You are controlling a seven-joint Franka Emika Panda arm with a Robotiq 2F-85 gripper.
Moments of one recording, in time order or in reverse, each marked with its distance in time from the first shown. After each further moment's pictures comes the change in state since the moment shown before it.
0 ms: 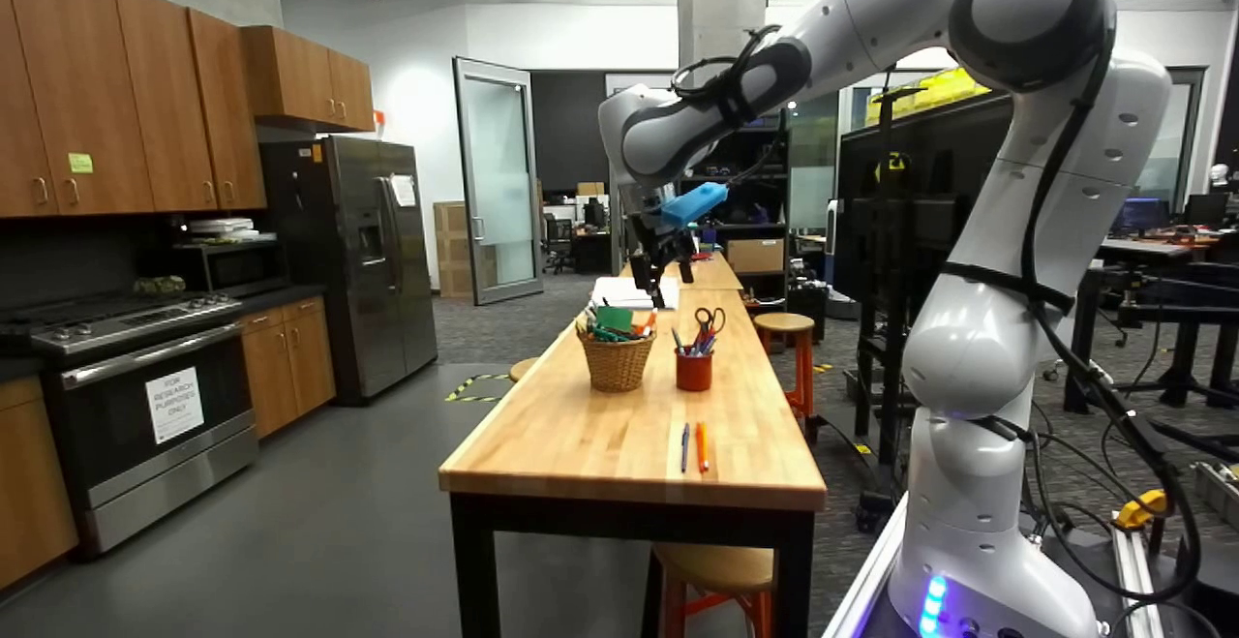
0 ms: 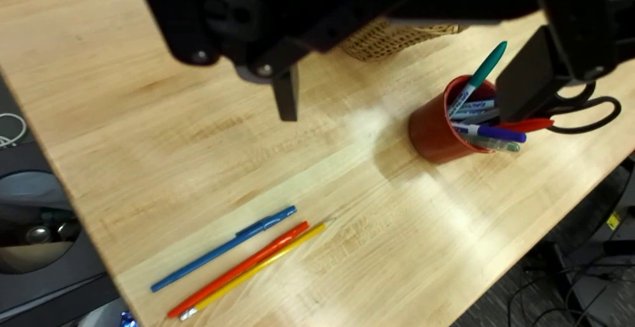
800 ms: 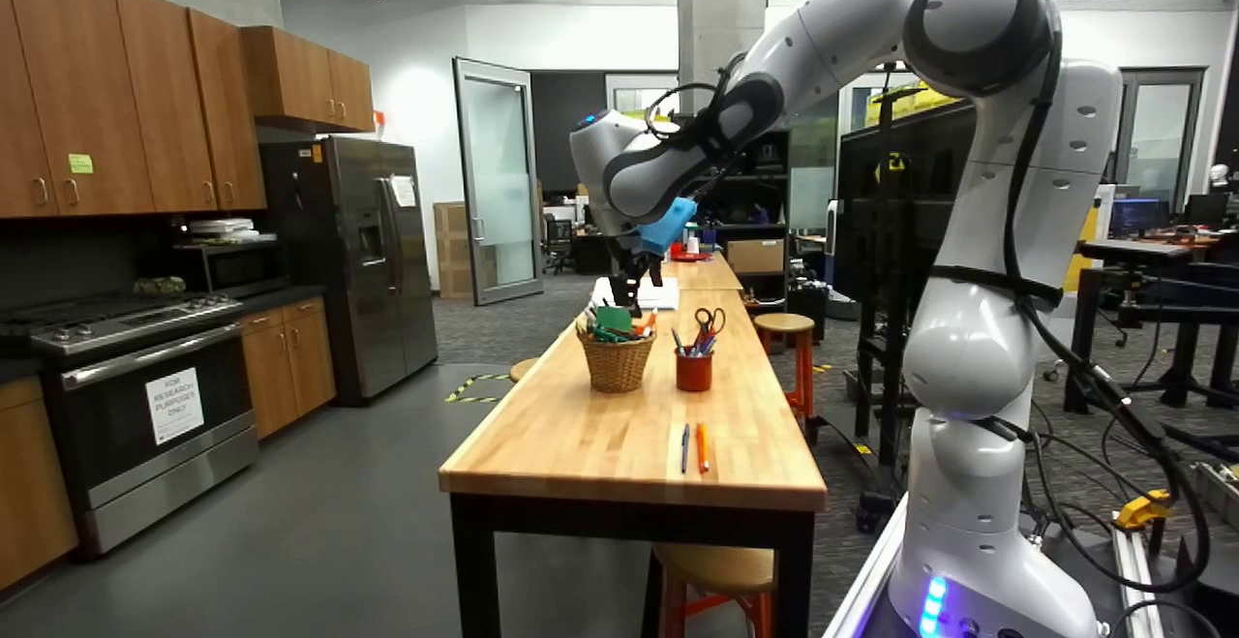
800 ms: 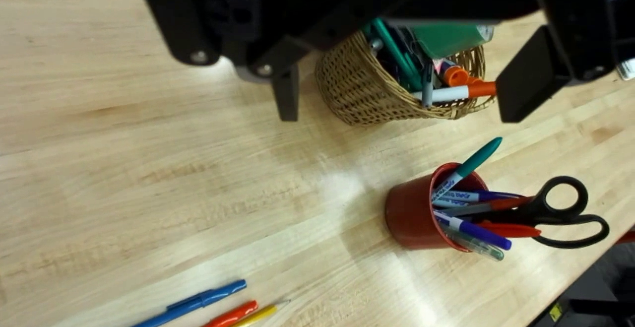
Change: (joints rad) arm 0.009 0.123 0.037 0.033 -0.193 0.149 0.009
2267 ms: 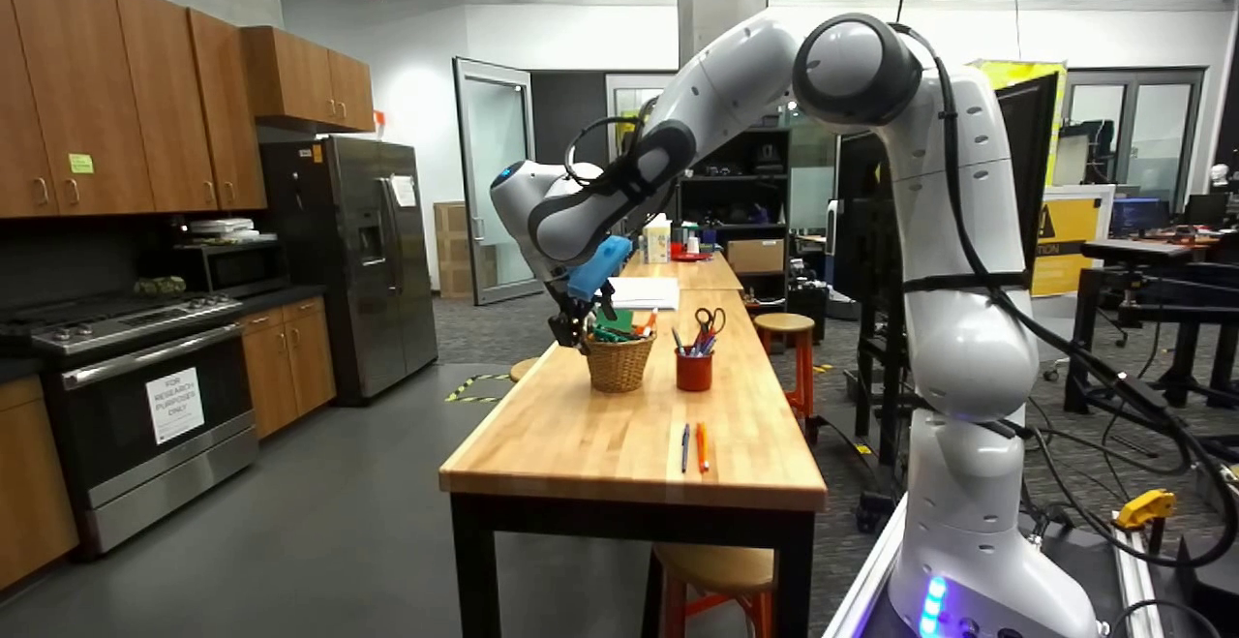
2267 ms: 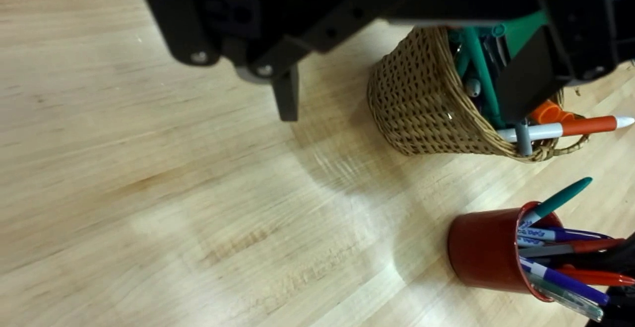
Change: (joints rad) arm 0.109 0.358 0.028 0.290 -0.066 -0.124 0.249
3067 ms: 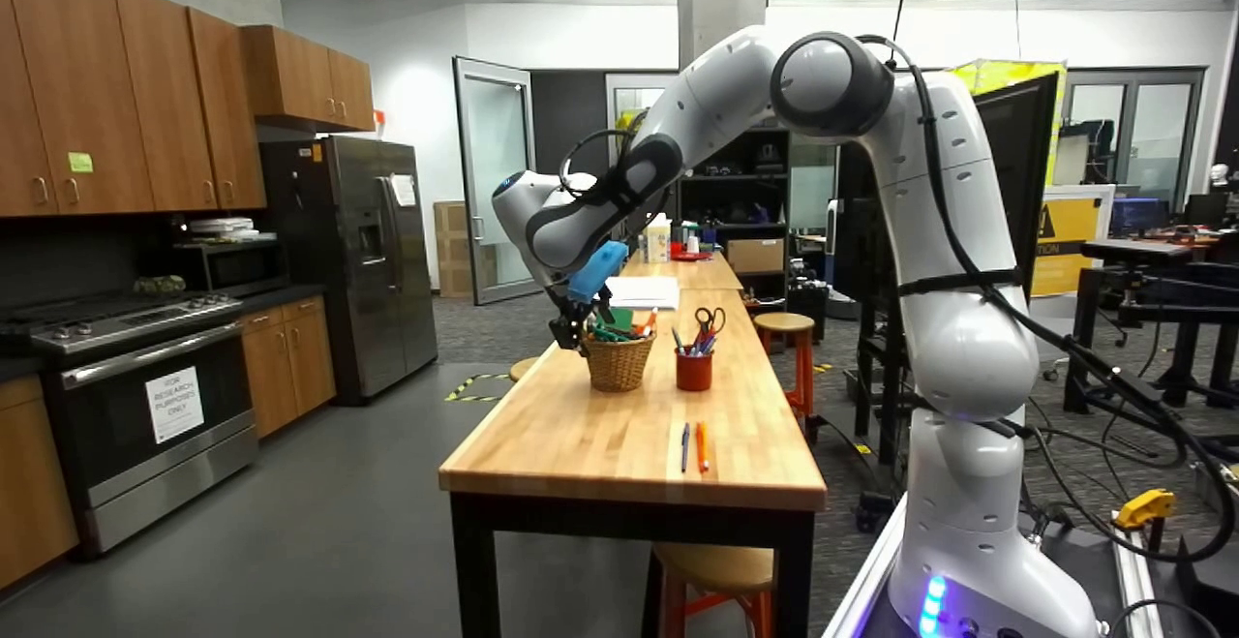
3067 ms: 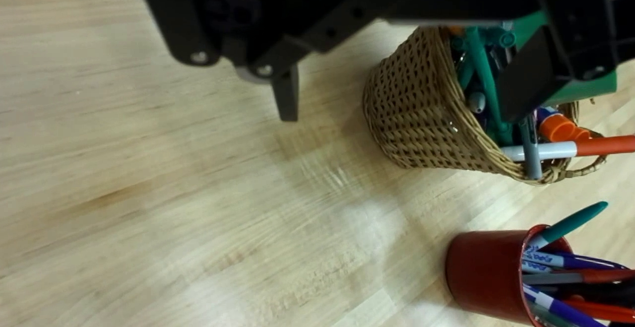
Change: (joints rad) arm 0.004 0.075 -0.050 0.068 0.001 0.018 -0.070
